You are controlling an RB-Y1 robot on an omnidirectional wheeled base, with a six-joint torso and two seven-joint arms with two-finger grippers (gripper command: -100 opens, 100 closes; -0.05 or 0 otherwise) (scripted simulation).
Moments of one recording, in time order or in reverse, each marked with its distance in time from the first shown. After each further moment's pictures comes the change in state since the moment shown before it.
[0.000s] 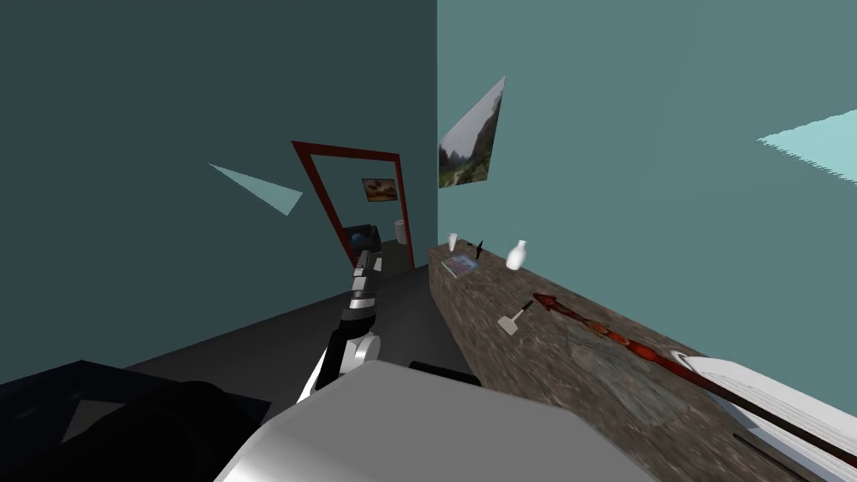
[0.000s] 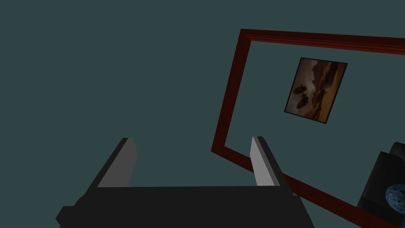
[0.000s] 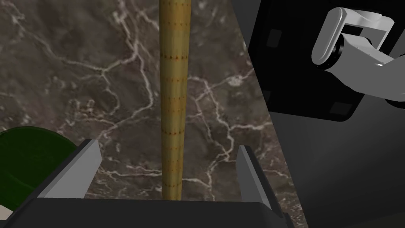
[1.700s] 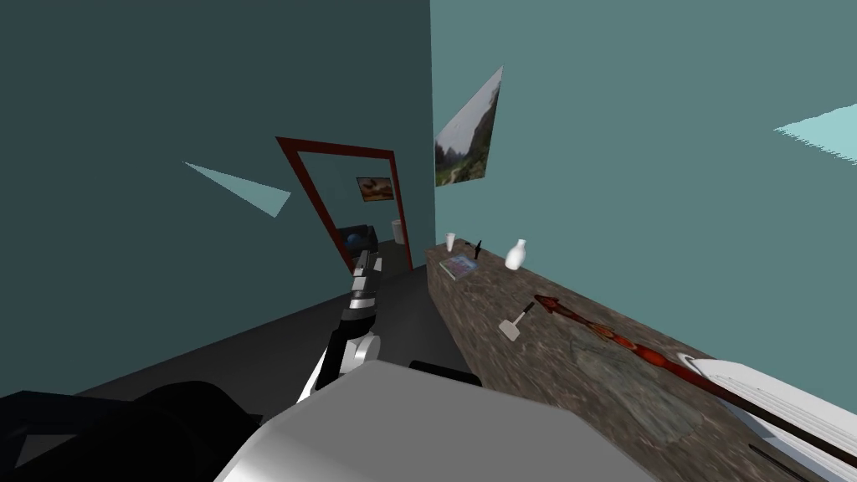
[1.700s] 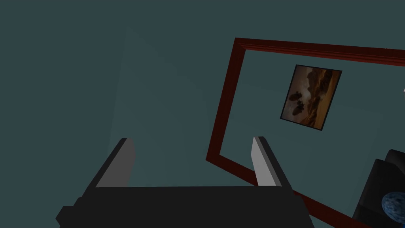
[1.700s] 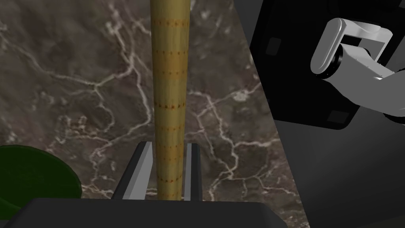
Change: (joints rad) left arm 0.000 0.000 0.000 0.000 0.000 0.000 0.000; right arm 0.007 0.082 0.004 0.029 0.047 0.021 0.044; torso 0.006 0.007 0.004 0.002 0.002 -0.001
